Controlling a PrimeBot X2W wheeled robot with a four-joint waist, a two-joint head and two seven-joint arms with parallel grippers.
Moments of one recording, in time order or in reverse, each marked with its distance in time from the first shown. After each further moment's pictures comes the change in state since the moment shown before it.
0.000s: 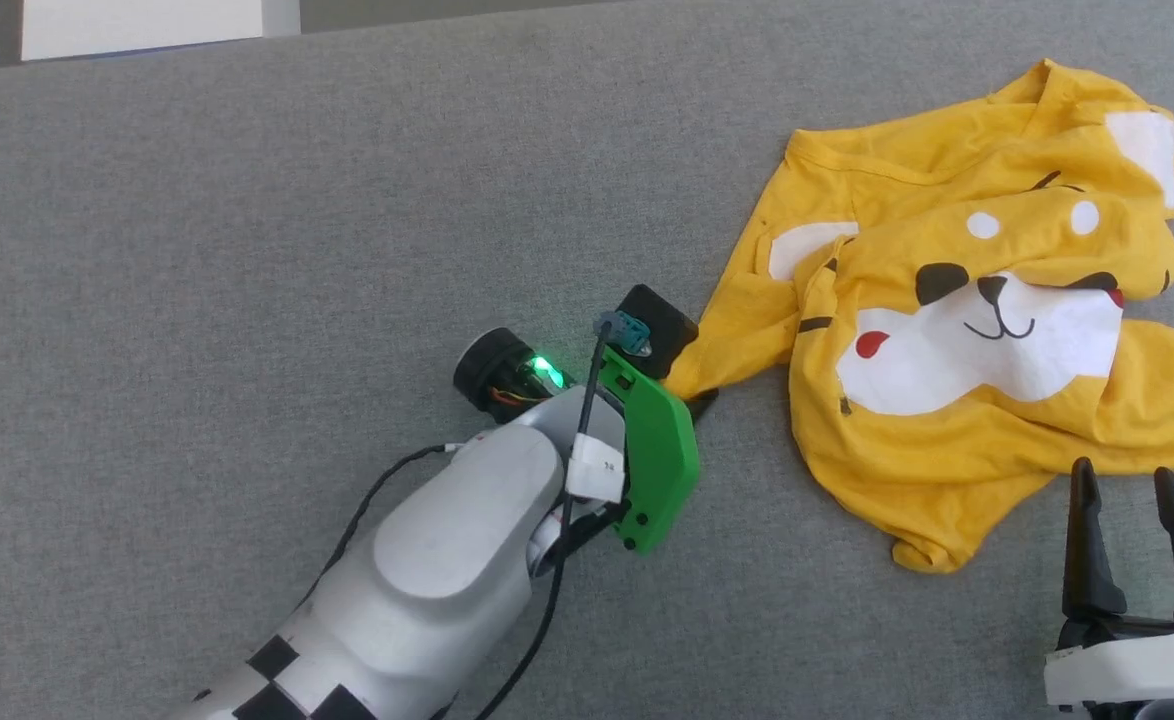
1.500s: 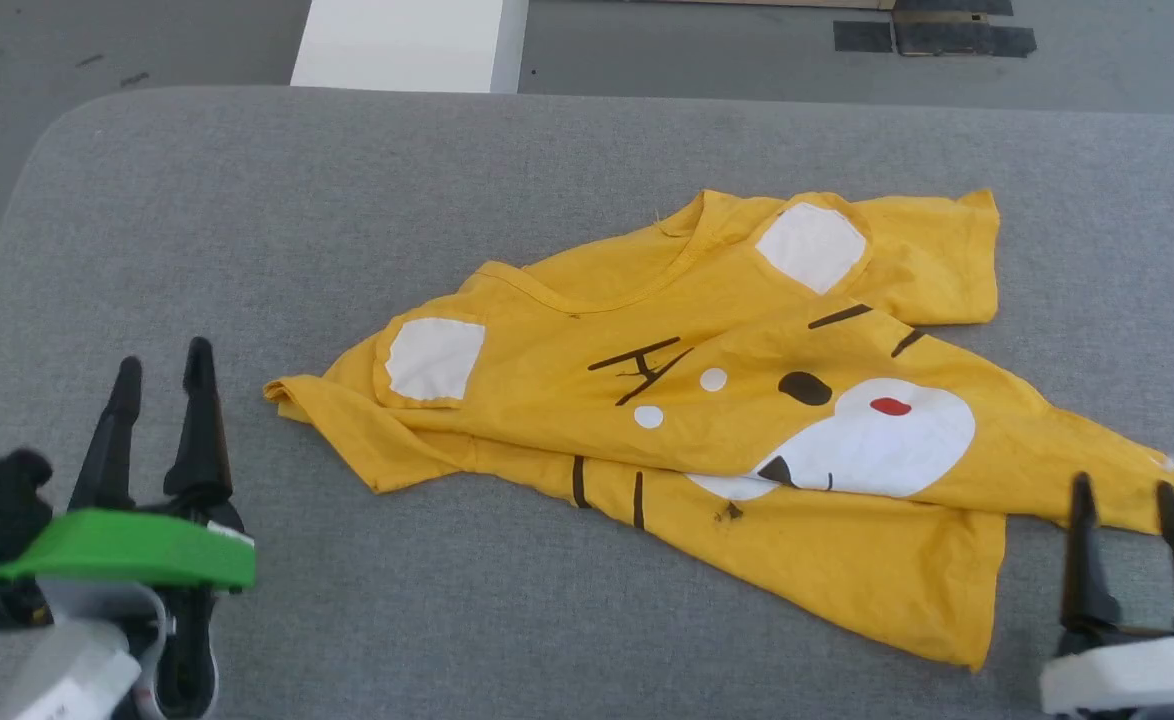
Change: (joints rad) left arm 0.621 0.336 0.680 -0.507 -0.268 0.256 -0.585; right arm 0.008 0.000 -0.015 0.025 -0.049 0.000 0.001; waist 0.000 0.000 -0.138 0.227
